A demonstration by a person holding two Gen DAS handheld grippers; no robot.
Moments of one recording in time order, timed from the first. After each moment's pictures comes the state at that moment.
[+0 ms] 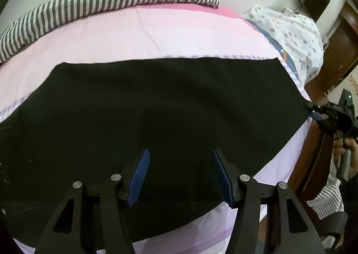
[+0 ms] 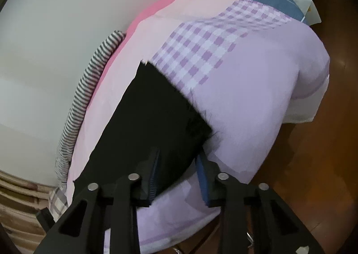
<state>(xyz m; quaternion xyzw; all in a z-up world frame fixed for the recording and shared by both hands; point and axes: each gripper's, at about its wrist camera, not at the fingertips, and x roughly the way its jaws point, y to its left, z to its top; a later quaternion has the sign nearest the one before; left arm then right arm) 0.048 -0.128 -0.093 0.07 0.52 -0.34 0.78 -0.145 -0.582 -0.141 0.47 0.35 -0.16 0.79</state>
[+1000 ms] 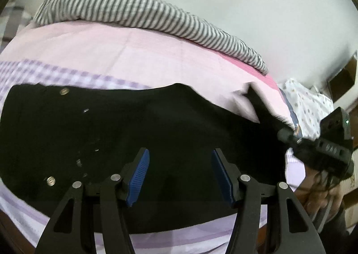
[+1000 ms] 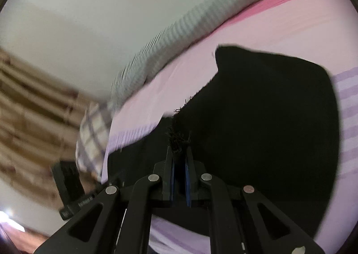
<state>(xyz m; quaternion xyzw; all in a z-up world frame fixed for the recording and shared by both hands) 0.079 0.051 -0.044 -0.13 0.49 -0.22 0.83 0.069 -0.278 -0.058 0.32 0.45 0.19 0.81</state>
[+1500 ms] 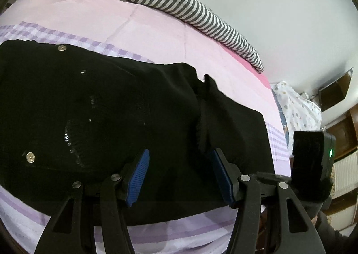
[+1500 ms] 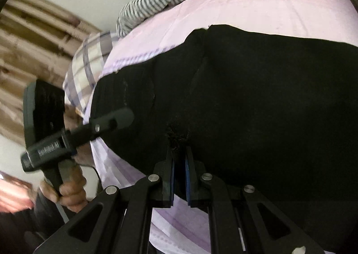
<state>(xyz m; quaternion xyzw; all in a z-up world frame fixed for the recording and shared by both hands) 0.078 0.060 -0.074 -0.19 0.52 -0.25 0.79 0.059 -0.192 -0.093 0.18 0.54 0.25 0.78</state>
